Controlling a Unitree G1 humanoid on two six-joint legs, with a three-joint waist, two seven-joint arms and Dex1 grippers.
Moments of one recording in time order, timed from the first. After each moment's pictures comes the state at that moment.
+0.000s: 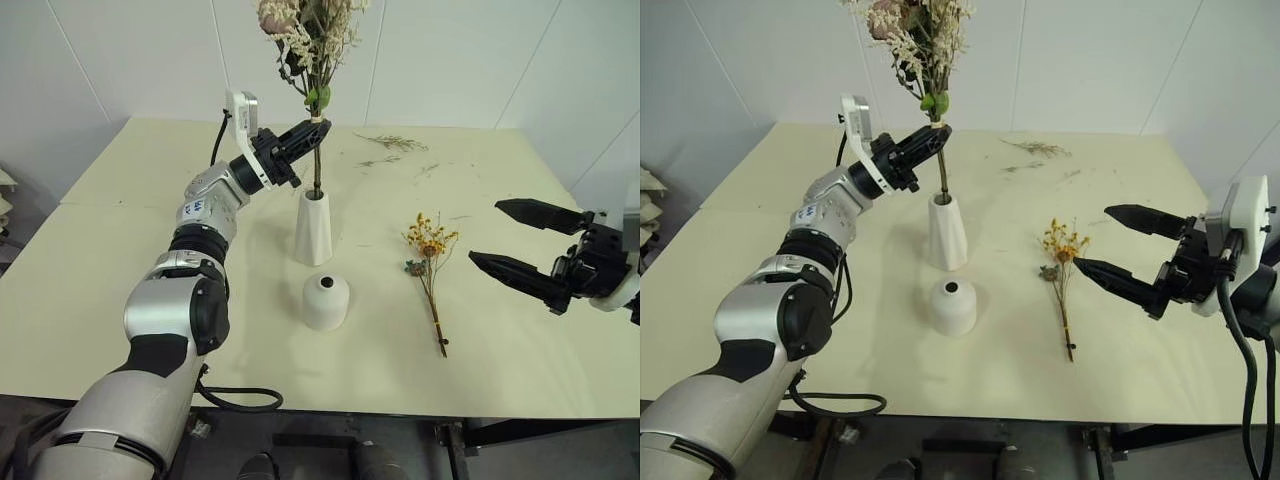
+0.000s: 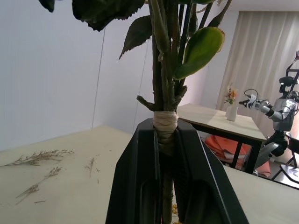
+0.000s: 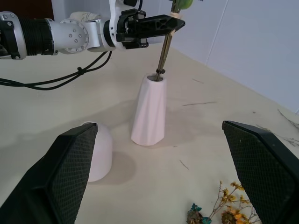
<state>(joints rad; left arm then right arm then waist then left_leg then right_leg) -1.41 0.28 0.33 1.23 -0.33 -0.03 -1.07 -0.21 -0.97 -0.58 -0.46 0.94 0.62 0.89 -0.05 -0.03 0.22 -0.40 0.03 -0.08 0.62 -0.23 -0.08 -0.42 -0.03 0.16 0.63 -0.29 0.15</state>
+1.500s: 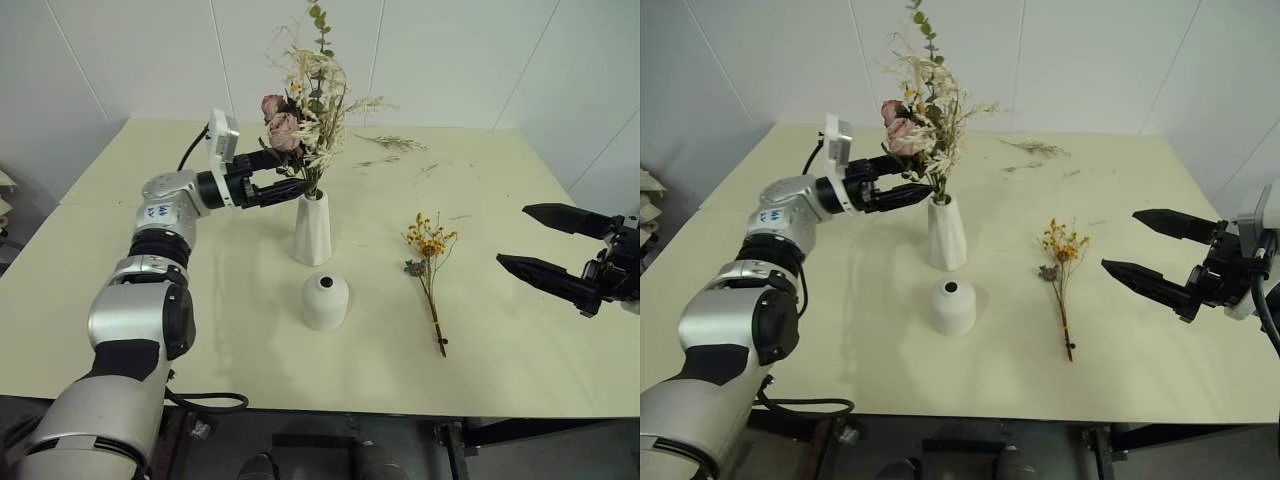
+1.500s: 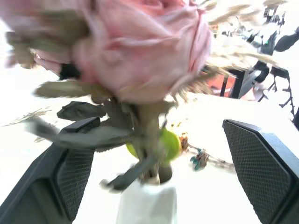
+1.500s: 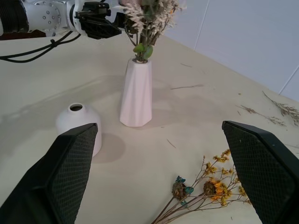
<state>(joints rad) -1.36 0.47 0.20 1.22 -0.22 -0.06 -1.31 -0.15 -1.01 -0.64 -0.38 0.90 0.61 0.97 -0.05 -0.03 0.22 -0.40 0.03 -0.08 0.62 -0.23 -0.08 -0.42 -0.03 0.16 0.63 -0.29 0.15</state>
